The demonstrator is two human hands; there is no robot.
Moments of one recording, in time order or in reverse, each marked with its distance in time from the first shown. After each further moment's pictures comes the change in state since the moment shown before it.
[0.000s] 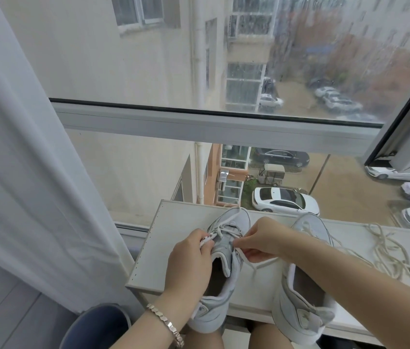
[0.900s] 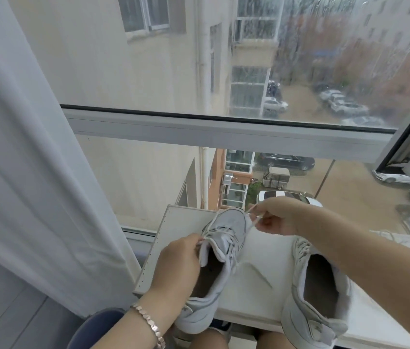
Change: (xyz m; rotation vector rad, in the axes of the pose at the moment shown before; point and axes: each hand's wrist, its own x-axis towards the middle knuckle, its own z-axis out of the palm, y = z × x) left_hand 0.010 -0.012 -0.029 0.140 -0.055 0.094; right_hand 0.027 -0.031 -0.033 0.582 0.002 0.088
